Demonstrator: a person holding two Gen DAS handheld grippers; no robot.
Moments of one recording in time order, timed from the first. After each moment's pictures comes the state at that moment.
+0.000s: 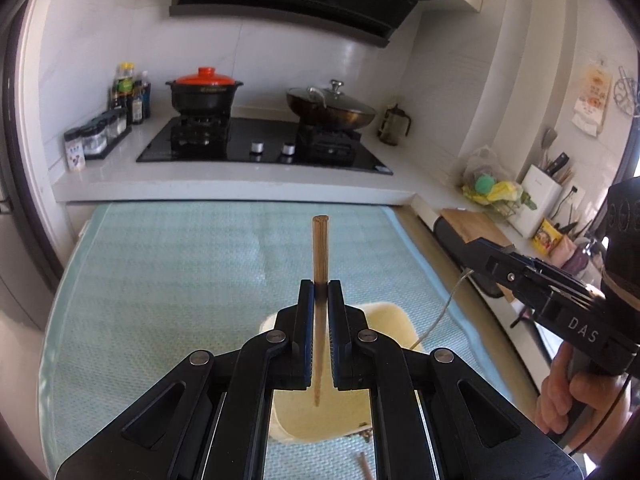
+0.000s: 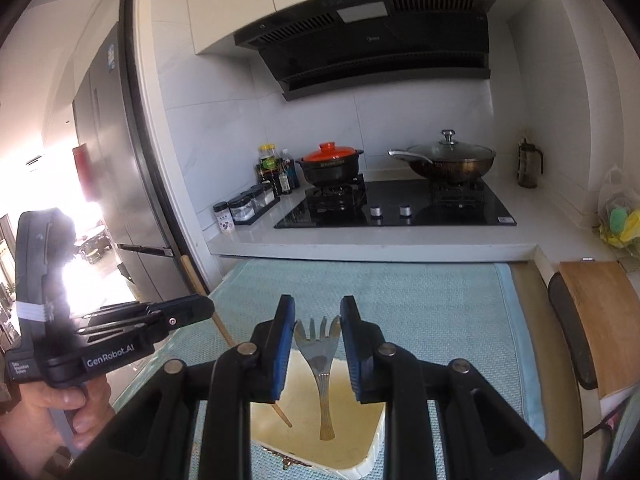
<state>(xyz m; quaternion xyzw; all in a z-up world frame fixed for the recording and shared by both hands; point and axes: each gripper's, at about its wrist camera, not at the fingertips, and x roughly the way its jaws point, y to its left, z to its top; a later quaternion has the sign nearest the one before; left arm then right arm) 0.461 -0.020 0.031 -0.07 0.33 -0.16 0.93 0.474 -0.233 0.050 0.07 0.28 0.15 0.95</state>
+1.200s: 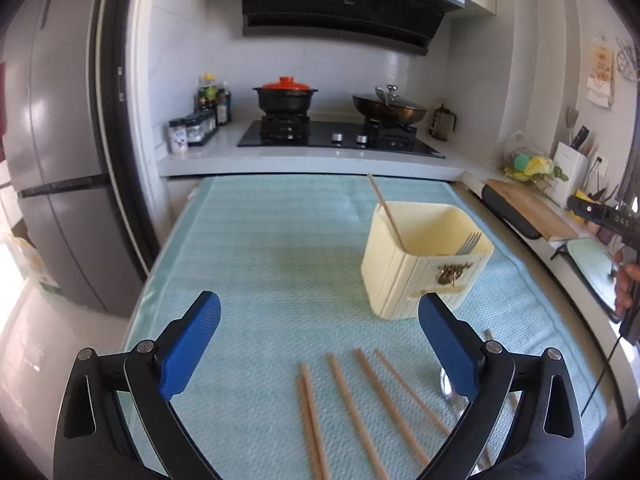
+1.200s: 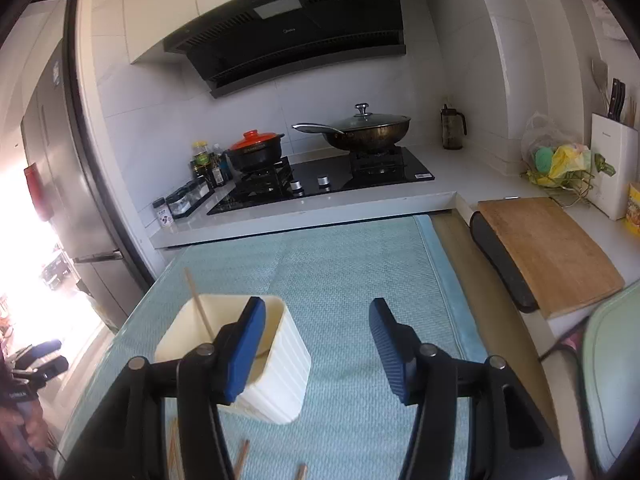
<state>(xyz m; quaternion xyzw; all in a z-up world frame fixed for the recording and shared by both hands) 0.263 0.082 0.003 -0.03 0.29 -0.05 0.96 0.359 -0.320 0.024 0.08 0.28 0.06 0.95</state>
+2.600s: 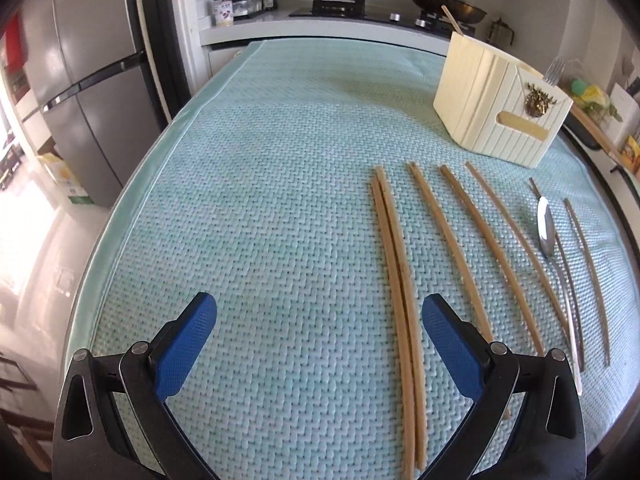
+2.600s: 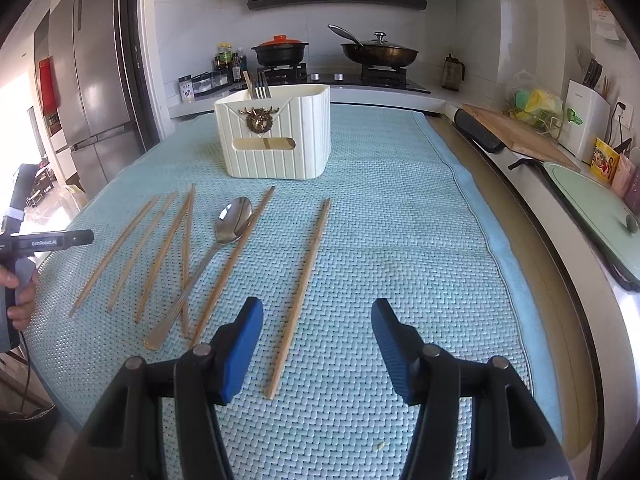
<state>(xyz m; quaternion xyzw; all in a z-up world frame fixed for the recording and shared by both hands) 0.238 0.102 -0.144 -0.02 0.46 0.02 0.89 0.156 -0.241 -0.109 -0.01 0.38 0.04 0.92</state>
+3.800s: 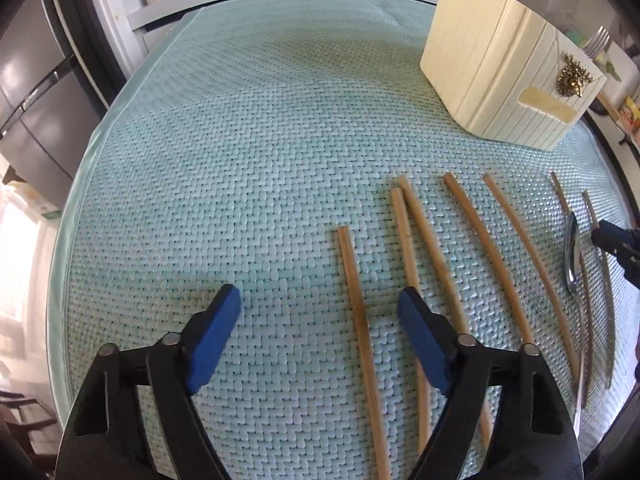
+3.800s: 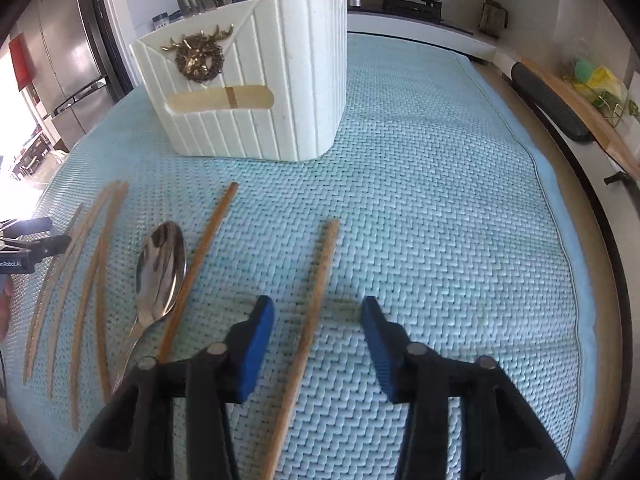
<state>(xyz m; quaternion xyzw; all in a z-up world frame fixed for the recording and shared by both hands) 0.371 0.095 -0.164 0.02 0.54 -0.05 0.84 0.336 -0.221 -0.164 -0.02 0.51 0.06 0.86</state>
